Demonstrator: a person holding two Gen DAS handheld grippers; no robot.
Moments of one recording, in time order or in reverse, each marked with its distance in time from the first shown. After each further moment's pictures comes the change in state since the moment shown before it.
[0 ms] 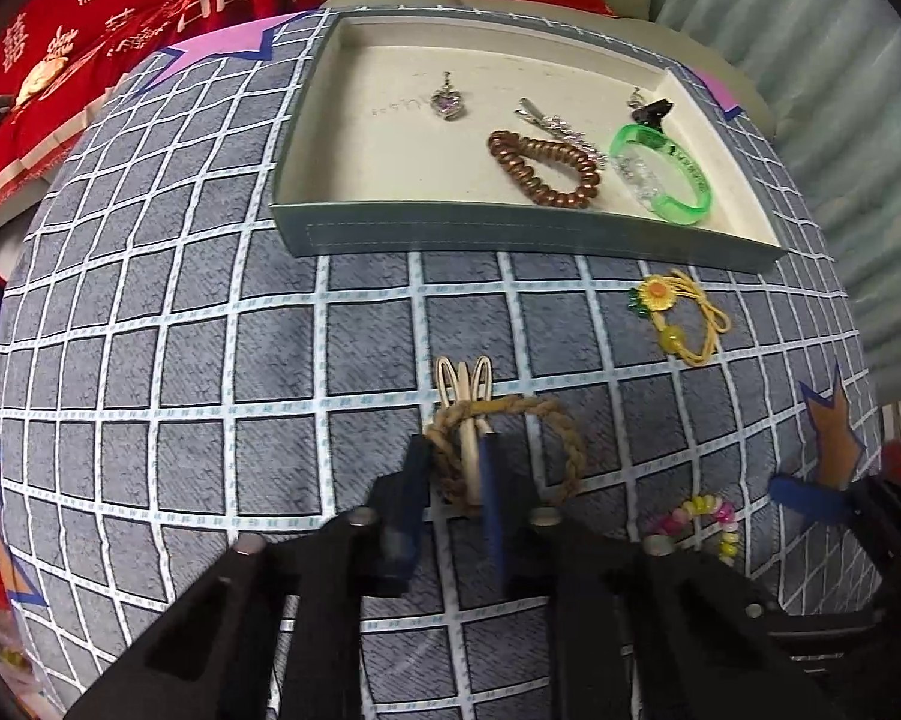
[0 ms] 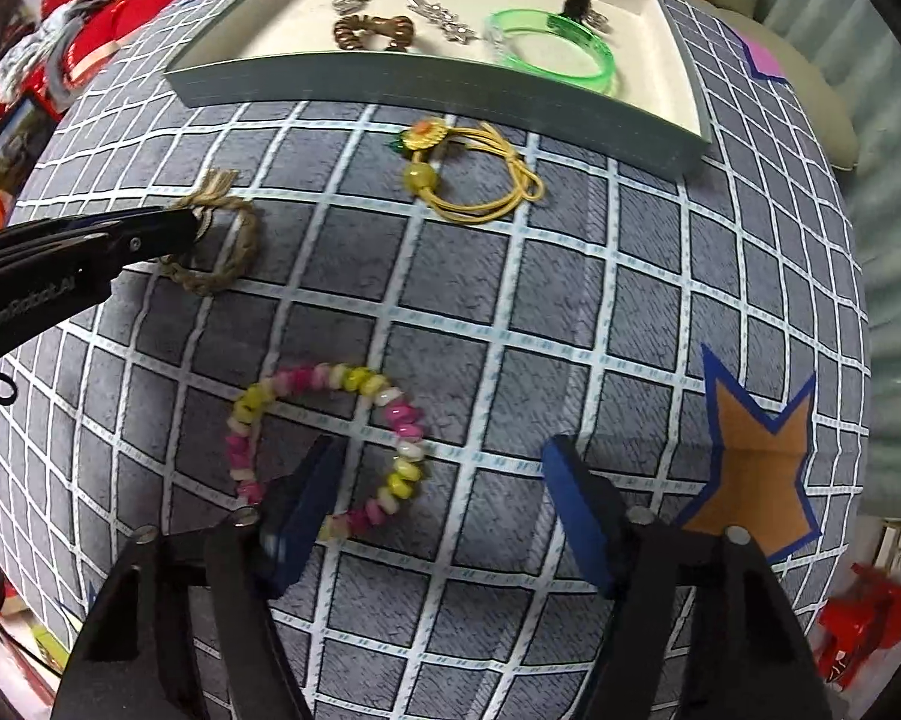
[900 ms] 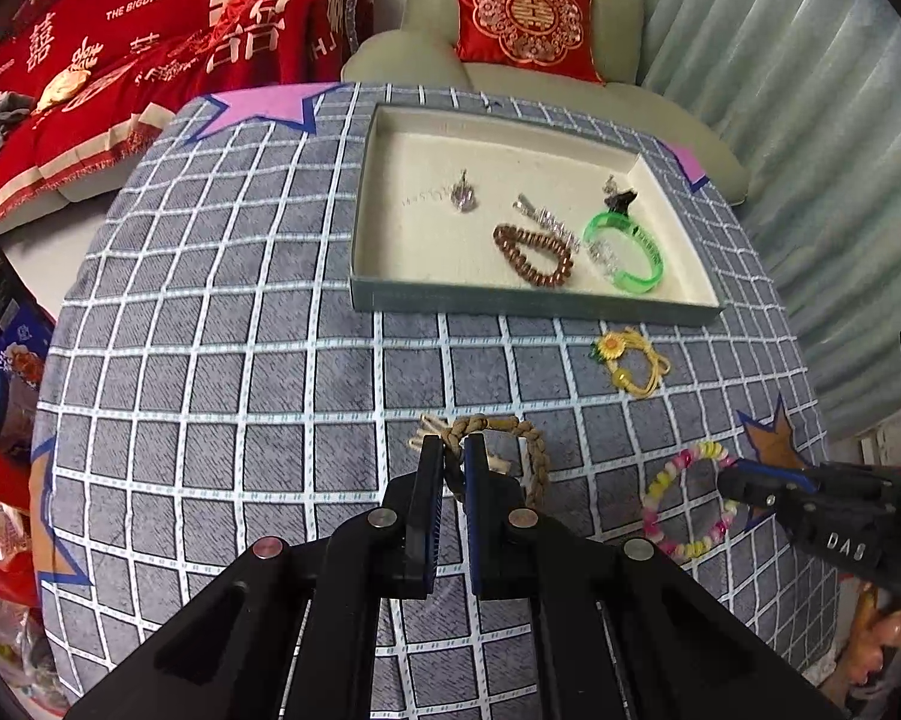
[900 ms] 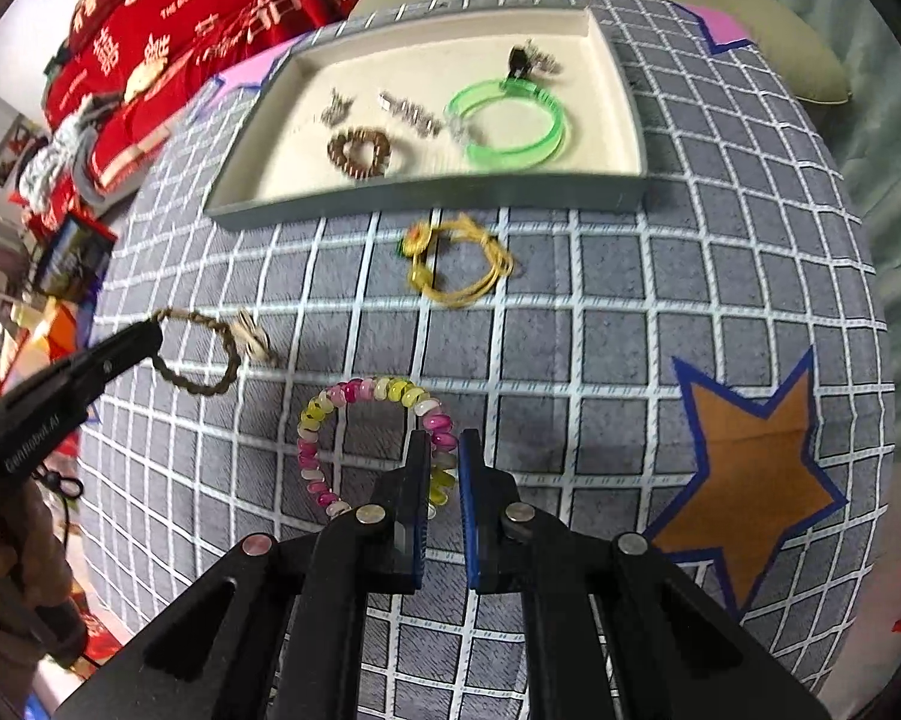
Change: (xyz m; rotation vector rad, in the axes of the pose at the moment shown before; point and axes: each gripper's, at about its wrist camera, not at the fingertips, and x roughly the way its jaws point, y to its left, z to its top) left arm -0.077 0.026 -0.012 -0.036 -0.141 -0.046; right arm -0.062 -0.064 0.012 0.211 -0.091 0.223
